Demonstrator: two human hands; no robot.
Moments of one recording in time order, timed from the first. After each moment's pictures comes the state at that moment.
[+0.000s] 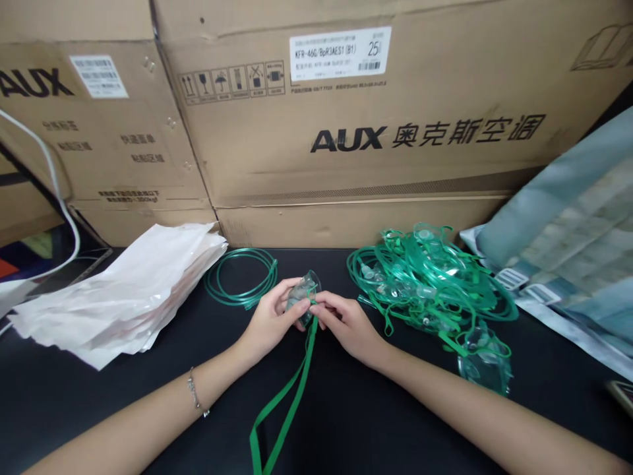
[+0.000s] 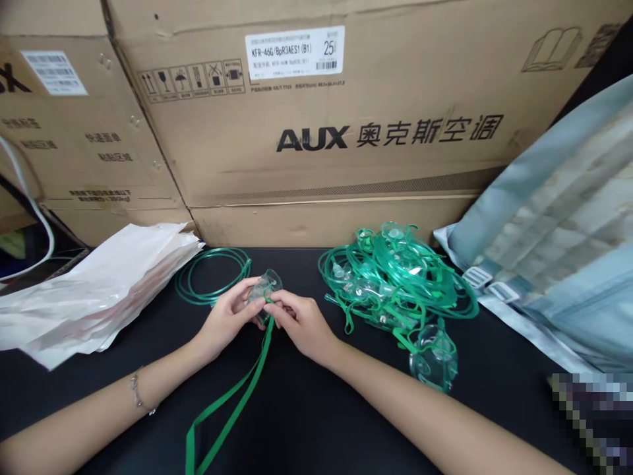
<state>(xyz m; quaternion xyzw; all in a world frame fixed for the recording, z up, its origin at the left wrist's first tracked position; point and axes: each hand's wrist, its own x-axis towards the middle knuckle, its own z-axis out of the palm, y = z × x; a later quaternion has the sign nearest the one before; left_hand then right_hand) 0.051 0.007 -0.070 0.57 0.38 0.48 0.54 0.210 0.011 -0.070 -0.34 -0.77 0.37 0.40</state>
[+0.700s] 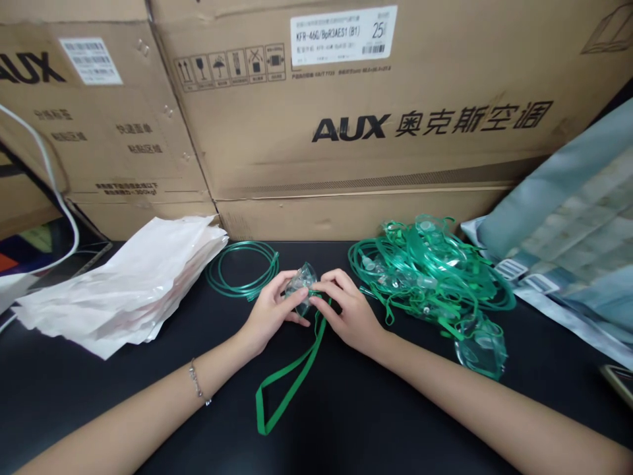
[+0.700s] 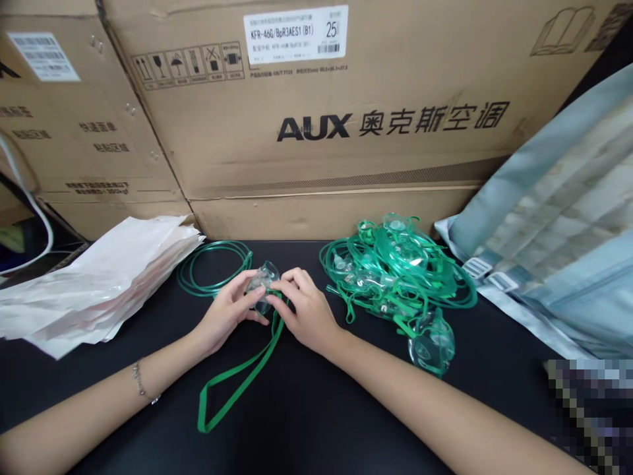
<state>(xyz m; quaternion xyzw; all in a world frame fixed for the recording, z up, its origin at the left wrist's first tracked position) 0.048 0.000 -0.062 0.50 0.38 0.49 0.60 0.211 0.009 -0.071 -0.36 -0.83 0.11 0.42</state>
